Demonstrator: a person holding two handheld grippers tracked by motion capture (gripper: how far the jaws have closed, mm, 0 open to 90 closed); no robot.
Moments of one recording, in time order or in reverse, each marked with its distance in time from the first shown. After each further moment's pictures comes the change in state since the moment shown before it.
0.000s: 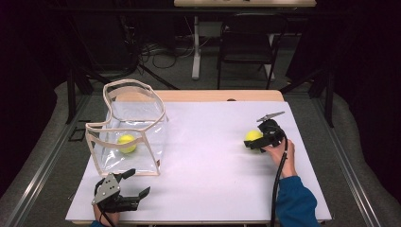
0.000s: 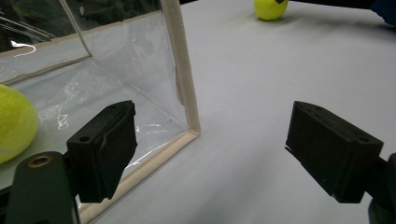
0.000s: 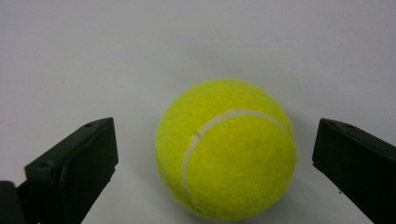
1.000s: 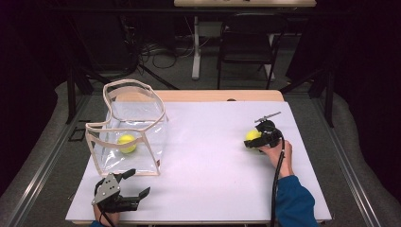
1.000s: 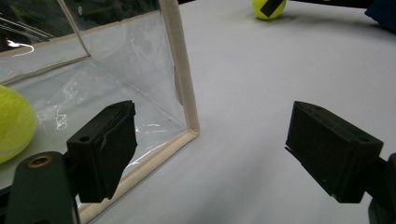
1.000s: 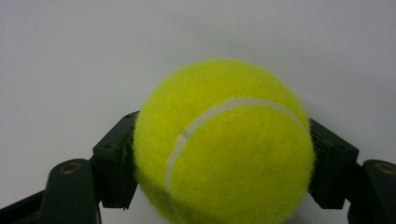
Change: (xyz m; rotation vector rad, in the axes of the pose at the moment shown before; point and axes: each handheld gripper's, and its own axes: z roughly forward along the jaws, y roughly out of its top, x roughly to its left) left arm 0.000 0.000 0.000 0.001 -0.008 0.004; right arm -0.005 -0.002 0.018 0.065 -0.010 0.063
